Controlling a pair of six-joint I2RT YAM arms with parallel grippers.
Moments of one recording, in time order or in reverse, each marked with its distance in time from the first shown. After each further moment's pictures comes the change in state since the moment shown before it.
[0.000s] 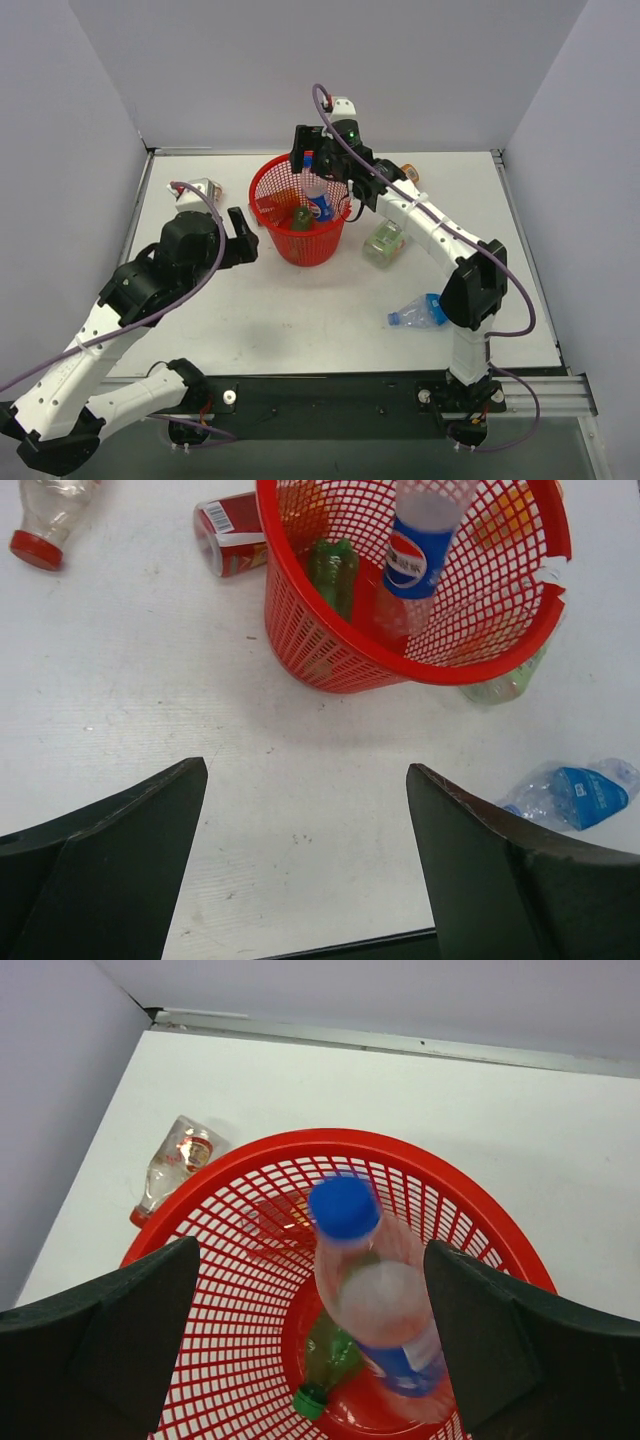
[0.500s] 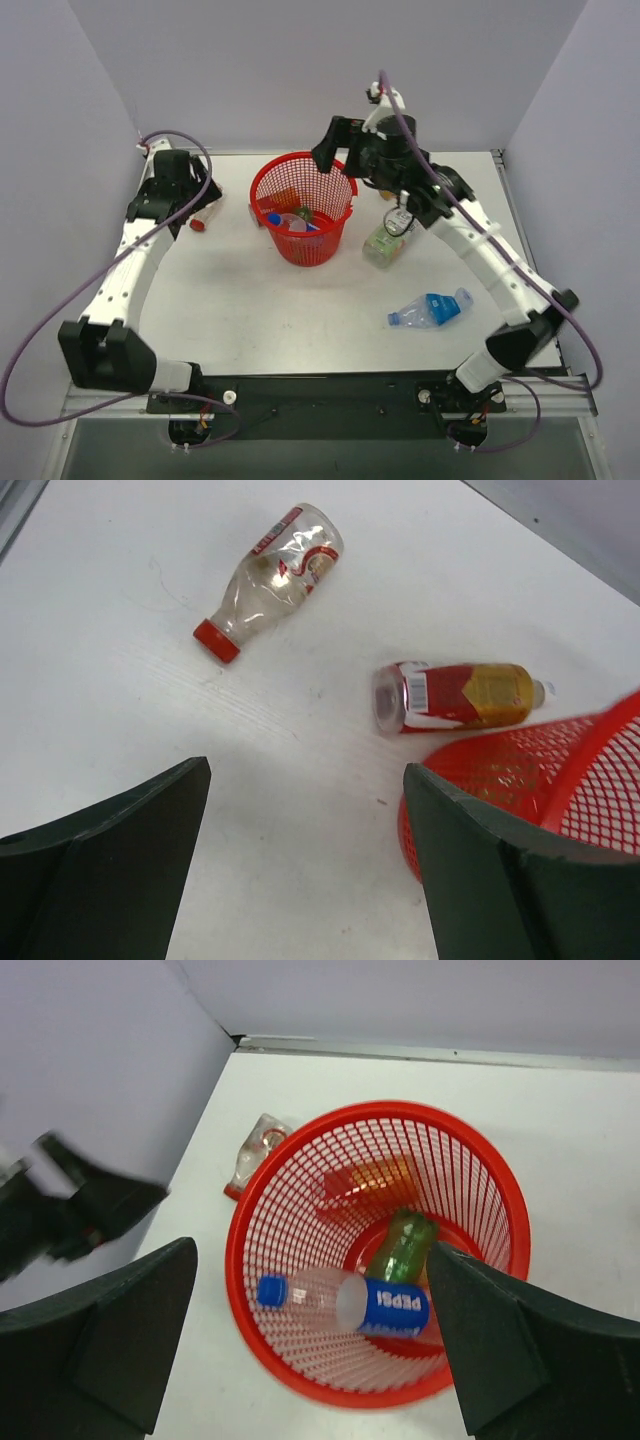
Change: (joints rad) left arm 0.547 0.382 0.068 0.219 0.093 0.042; right arm -0.002 -0.252 0.000 -0.170 -0.056 0.069
